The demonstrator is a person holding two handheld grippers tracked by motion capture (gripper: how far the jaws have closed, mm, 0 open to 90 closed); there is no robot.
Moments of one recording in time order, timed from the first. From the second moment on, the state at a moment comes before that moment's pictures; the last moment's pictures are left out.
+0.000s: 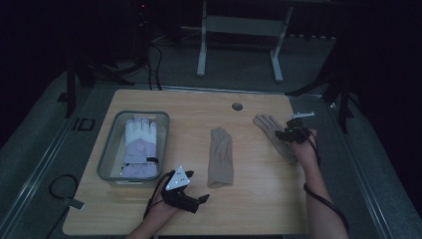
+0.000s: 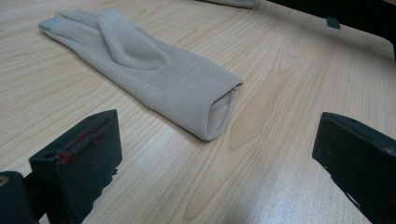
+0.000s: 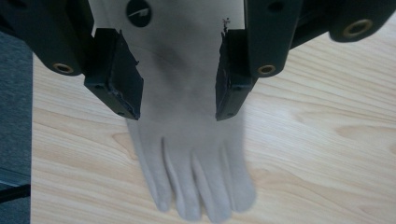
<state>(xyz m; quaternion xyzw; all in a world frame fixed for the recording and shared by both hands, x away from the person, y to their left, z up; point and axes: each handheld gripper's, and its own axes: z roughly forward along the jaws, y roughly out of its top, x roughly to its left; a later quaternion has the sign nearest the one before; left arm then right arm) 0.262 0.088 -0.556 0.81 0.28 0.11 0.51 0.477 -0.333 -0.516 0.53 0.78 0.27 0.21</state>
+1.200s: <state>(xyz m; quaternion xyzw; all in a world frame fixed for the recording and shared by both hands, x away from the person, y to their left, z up) 0.264 0.087 -0.556 0.81 0.28 0.11 0.51 0.424 -0.301 -0.509 0.64 0.66 0.31 0.23</state>
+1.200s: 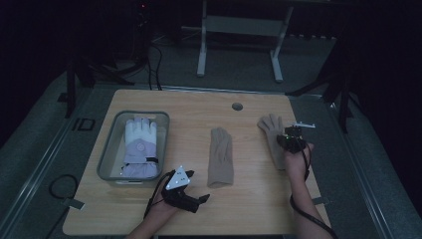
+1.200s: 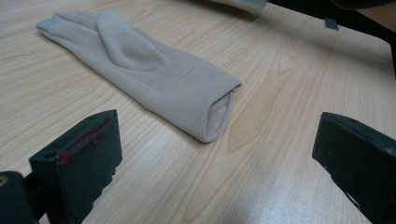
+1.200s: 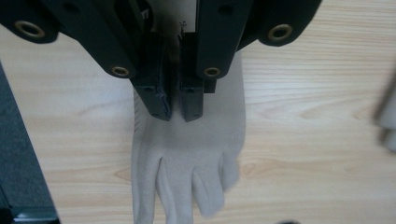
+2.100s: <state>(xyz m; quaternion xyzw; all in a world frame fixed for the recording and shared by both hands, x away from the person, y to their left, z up) 0.262 0.087 -0.552 0.81 0.28 0.11 0.51 0.365 -0.290 -0.548 0.68 0.63 0.31 0.23</state>
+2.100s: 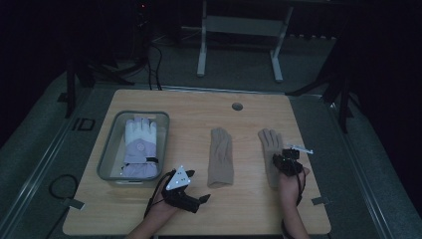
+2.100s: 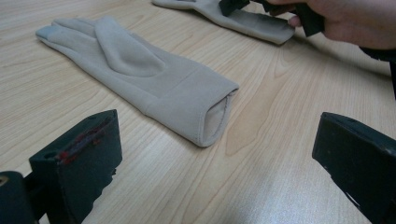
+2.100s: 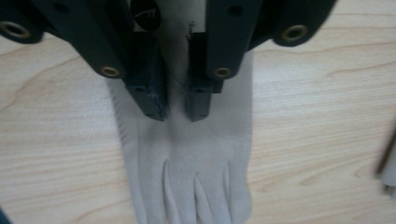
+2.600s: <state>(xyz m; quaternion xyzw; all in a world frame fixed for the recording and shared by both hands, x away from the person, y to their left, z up) 0.262 0.086 -0.553 0.81 0.27 0.11 0.51 0.369 -0.297 -0.523 0.61 0.70 0.31 0.17</state>
